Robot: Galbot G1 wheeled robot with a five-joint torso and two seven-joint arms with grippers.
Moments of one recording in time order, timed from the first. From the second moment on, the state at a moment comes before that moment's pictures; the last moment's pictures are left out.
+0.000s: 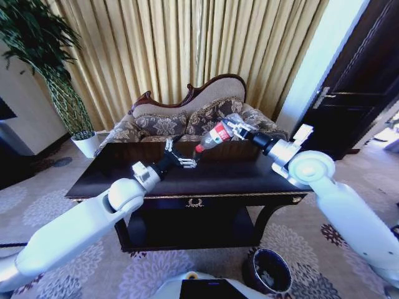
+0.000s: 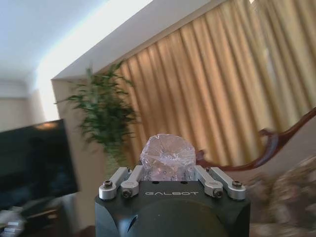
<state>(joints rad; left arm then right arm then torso) 0.63 -0.65 0.12 -2.13 -0.71 0.00 -0.09 -0.77 0.65 0.37 2.03 1.35 -0.30 -0.02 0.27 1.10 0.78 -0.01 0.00</state>
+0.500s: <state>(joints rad) 0.82 -0.71 -0.24 -2.11 -0.83 0.25 -0.35 -1.00 0.63 0.58 2.00 0.91 -0.24 0.12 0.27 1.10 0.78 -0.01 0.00</state>
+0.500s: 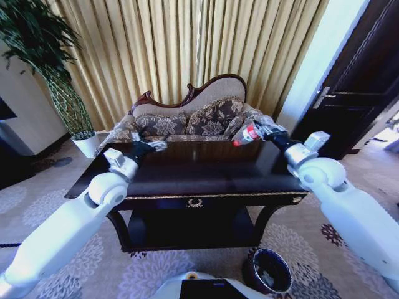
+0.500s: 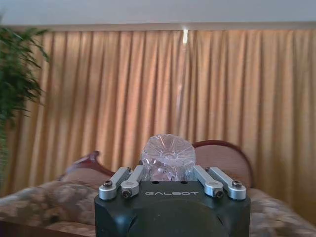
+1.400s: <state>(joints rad) 1.31 -0.80 -0.94 -2.21 -0.95 0.43 -0.40 -1.33 0.65 0.88 2.13 0.89 -0.28 0.15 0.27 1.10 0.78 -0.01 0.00</state>
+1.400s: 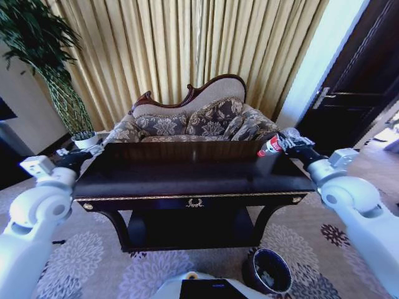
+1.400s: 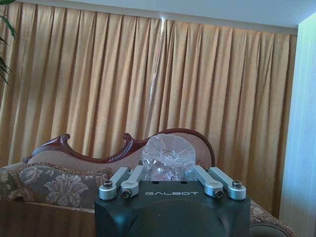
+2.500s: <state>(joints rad) 1.28 -0.81 -0.88 -2.24 -0.95 0.43 -0.39 -1.42 0.66 0.96 2.19 0.90 -0.29 0.15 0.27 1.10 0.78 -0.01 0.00</state>
